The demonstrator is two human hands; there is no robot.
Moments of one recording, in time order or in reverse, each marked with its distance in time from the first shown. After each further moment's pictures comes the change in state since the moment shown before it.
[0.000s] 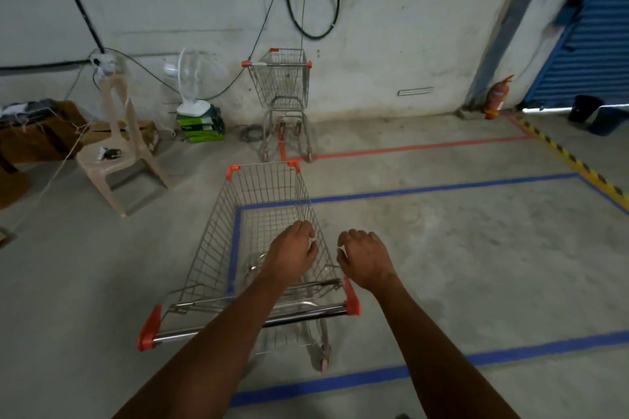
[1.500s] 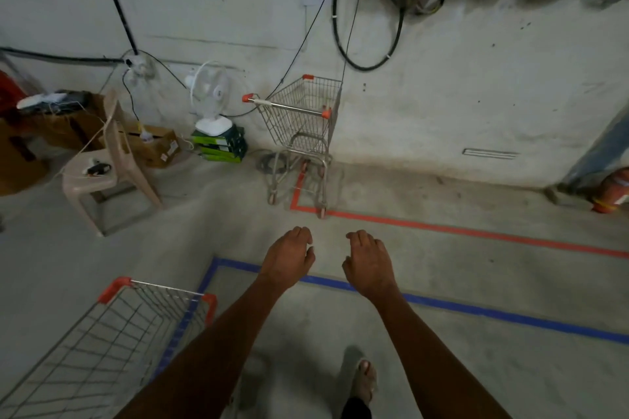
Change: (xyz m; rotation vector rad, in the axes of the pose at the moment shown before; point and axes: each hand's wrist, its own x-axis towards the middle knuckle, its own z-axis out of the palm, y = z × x) left_hand 0.648 -0.059 0.216 0.042 0.160 -0.223; right_hand 0.594 0.424 0.126 0.096 -0.115 -0.152
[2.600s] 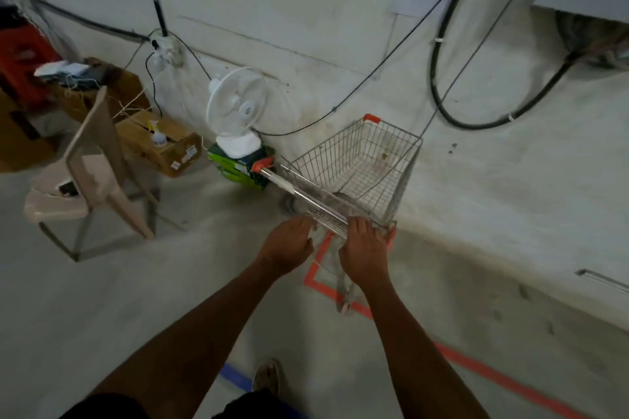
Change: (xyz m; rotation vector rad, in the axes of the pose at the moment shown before) left_hand 0.612 -0.377 0.126 0.016 -0.063 -0.177; right_hand 0.765 0.048 0.127 0.007 -0.002 -0.131
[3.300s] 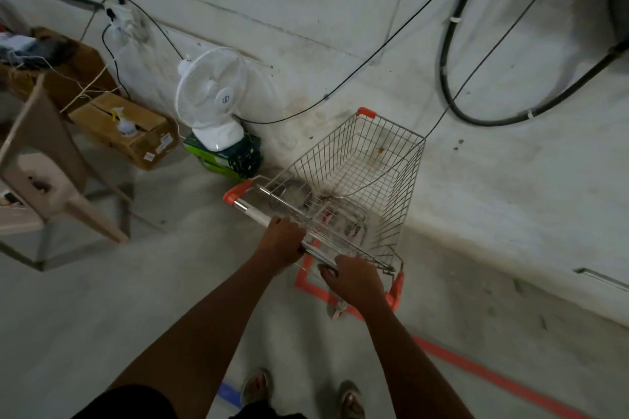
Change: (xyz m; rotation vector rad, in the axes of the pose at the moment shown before) left_hand 0.148 -0.066 0.040 0.434 -0.388 0.011; right_hand 0.093 0.030 0.065 0.070 -0.285 -0.009
